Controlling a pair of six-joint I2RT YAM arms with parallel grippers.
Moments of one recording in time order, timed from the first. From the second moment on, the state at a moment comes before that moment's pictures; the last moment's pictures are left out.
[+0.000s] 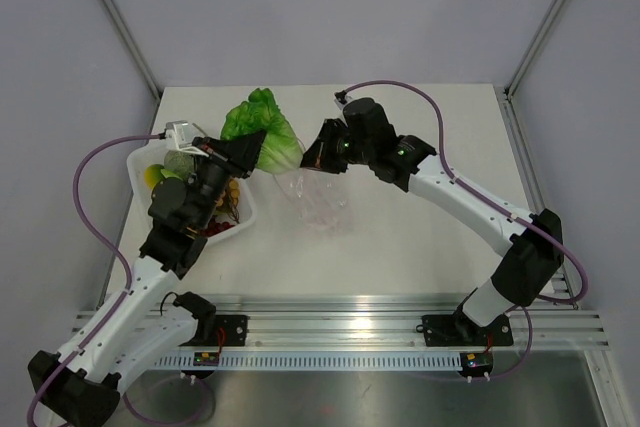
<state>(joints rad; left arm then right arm) -0.49 0.76 0.71 0.33 -0.05 -0.67 0.76 1.58 1.48 -0.38 -0.23 0.90</state>
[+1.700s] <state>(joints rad) -0.48 0.78 0.61 0.16 -0.08 -0.57 0.75 1.63 1.50 -0.24 -0.34 0.96</state>
